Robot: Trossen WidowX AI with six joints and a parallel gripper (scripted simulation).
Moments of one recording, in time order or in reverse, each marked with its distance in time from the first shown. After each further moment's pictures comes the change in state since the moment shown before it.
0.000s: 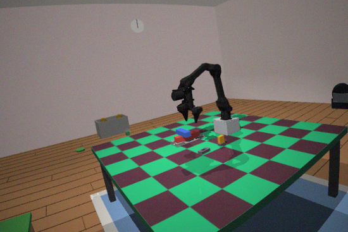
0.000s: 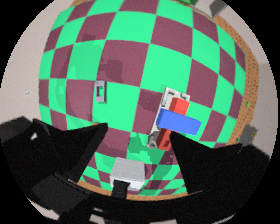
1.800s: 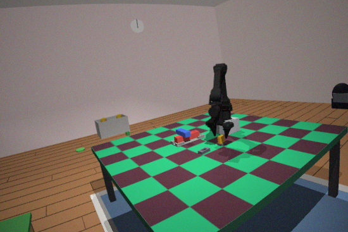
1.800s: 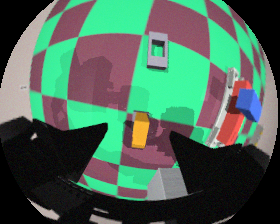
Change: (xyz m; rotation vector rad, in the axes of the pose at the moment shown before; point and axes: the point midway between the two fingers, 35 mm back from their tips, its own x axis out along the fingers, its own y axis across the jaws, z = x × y) arm 0.102 0.159 -0.092 0.000 0.016 0.021
